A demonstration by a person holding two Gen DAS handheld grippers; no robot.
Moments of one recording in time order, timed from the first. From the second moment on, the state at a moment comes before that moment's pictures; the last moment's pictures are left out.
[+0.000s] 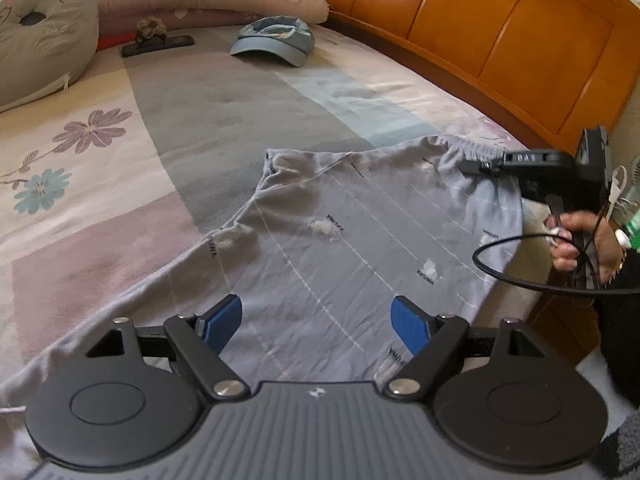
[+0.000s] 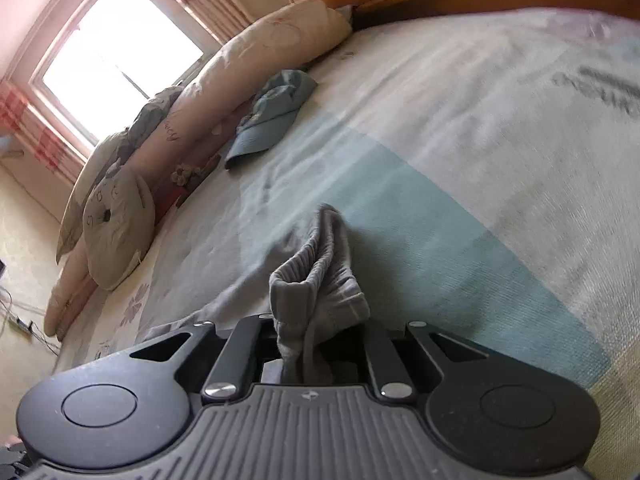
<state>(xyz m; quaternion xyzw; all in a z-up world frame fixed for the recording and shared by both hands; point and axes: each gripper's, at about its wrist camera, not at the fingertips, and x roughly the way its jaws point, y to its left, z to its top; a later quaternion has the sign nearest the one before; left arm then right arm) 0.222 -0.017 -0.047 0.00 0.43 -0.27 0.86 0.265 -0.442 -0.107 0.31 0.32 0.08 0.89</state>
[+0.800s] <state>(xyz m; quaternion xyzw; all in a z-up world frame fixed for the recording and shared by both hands) 0.195 0.105 -0.021 -0.01 0.41 -0.28 0.87 0.222 -0.244 0.014 0.15 0.33 0.19 0.91</state>
